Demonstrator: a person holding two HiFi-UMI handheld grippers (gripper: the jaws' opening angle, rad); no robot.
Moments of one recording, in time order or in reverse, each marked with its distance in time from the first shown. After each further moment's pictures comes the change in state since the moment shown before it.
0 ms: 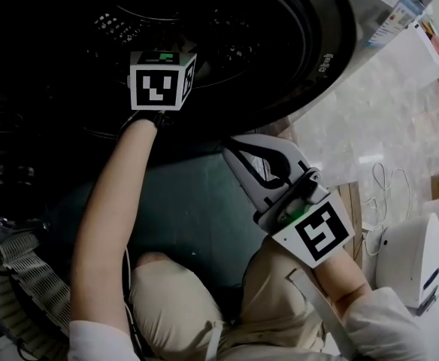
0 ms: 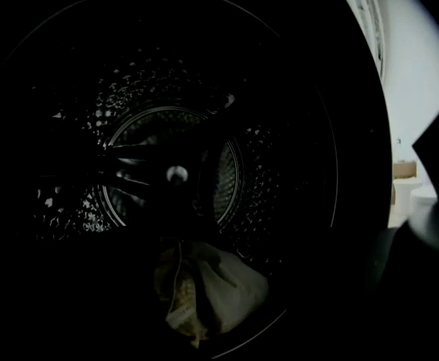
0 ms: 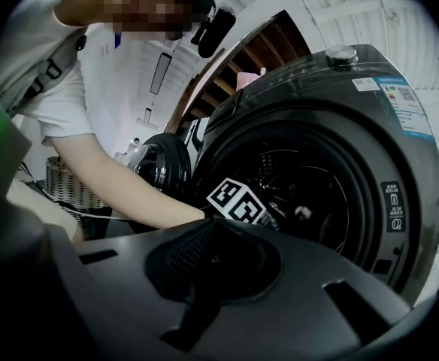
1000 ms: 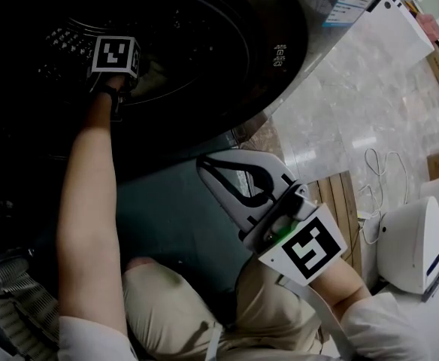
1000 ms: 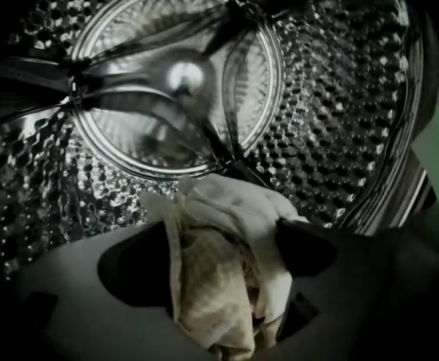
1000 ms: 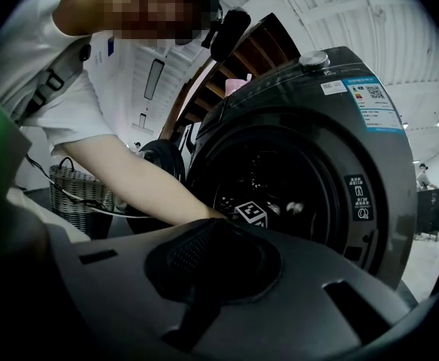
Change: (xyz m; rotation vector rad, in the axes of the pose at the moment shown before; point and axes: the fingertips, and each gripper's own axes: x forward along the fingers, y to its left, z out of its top) left arm 0.081 0.053 -0.108 -0.011 0.591 0.103; right arm -0.037 -0.027 -0.009 0.054 -0.009 -0.016
